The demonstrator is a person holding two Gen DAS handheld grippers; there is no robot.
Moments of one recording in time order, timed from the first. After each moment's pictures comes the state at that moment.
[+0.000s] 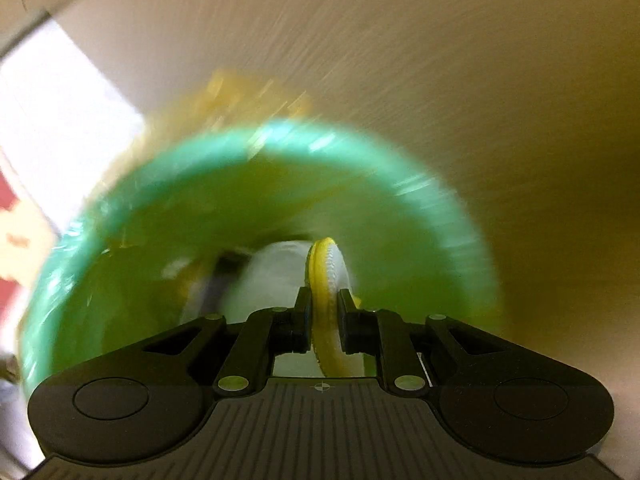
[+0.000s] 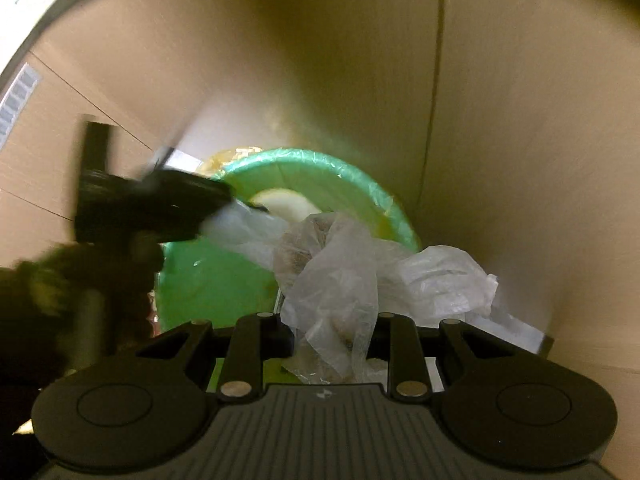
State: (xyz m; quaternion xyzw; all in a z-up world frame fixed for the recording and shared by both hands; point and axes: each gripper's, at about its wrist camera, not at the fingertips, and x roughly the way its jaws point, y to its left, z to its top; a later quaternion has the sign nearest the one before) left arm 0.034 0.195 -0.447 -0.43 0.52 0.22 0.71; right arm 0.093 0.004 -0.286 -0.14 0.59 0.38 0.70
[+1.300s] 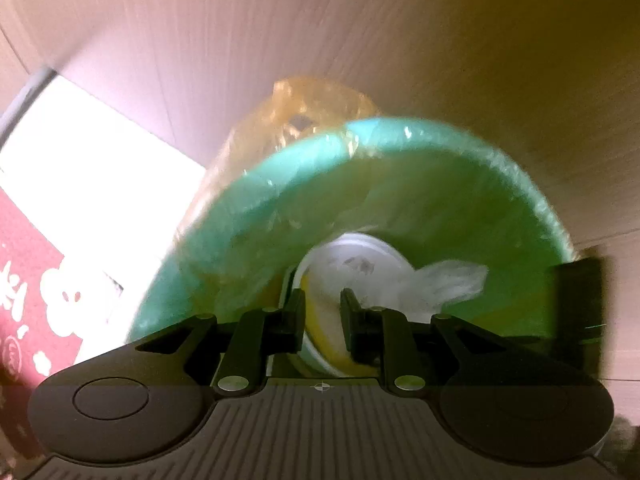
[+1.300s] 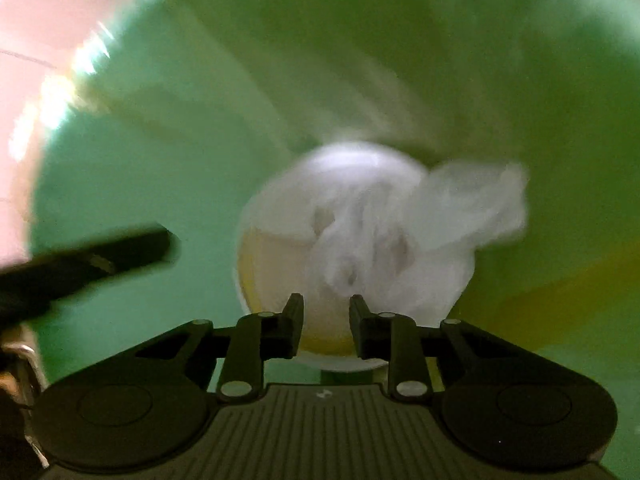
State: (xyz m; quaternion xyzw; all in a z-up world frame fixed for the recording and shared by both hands) left arm 0.017 0.210 -0.438 -0.35 0.54 0.21 0.74; right arm 0.096 0.087 -0.544 -0.15 0.71 0.36 0.59
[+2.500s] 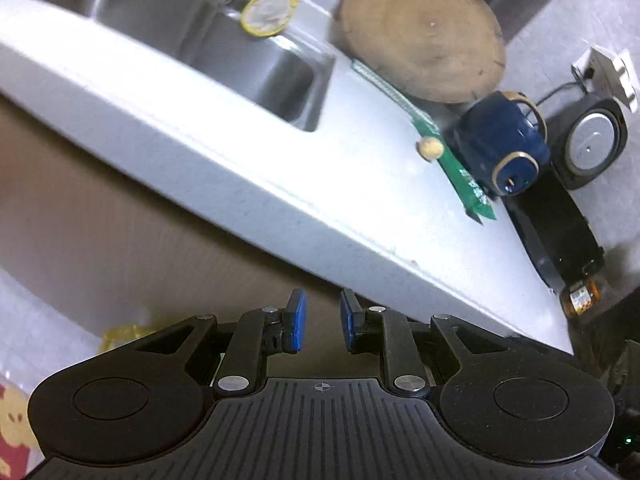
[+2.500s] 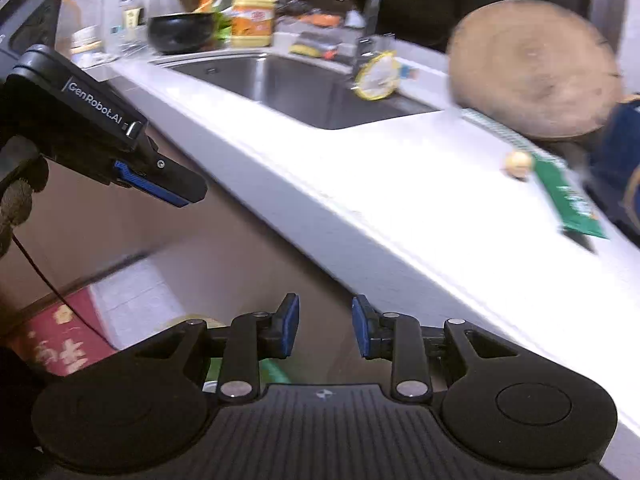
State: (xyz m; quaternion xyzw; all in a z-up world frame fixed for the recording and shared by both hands) left arm 0.030 0.174 -0.076 -0.33 0.34 0.07 0.88; right arm 0.084 -0.076 -0.077 -0.23 0.25 0.41 0.85
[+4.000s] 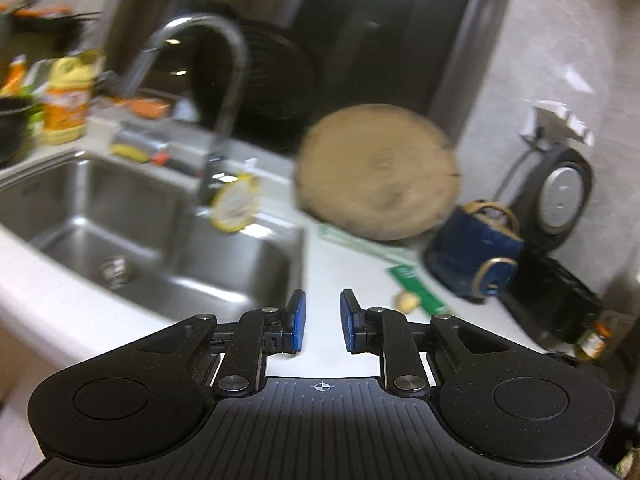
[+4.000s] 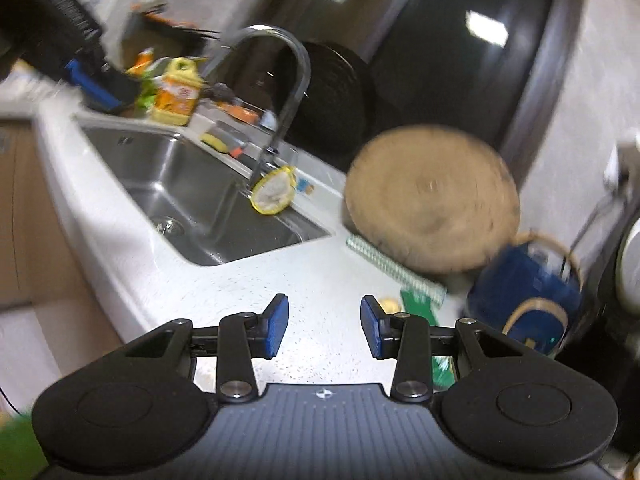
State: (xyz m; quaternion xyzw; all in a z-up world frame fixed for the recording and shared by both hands) left arm 0.033 0.193 0.058 -0.19 0.18 0.09 0.96; right arm 0.115 -0.033 -0.019 -0.23 0.11 0.33 0.91
